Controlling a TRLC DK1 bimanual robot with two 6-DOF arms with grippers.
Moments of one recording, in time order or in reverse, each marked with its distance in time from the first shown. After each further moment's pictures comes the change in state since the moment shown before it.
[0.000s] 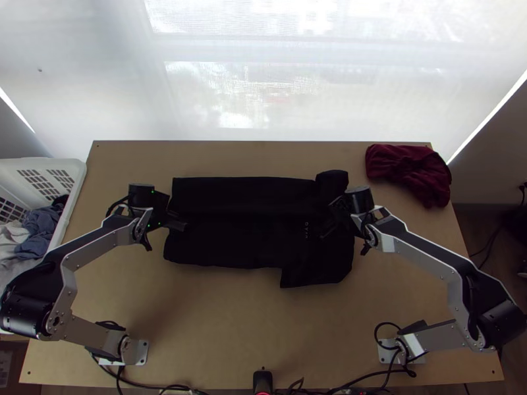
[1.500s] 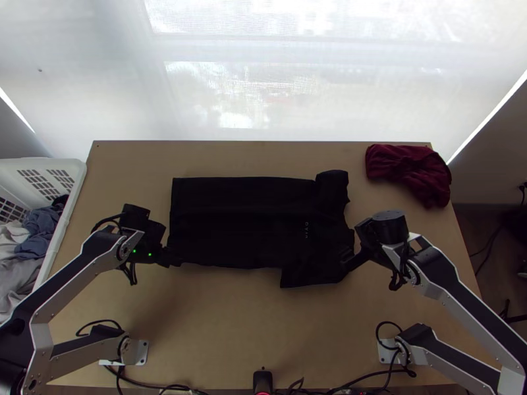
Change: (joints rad) left arm -0.045 -0.314 -0.099 -0.535 0.166 -0.084; right arm 0.047 -0.512 -0.113 -0.402 0.023 0.158
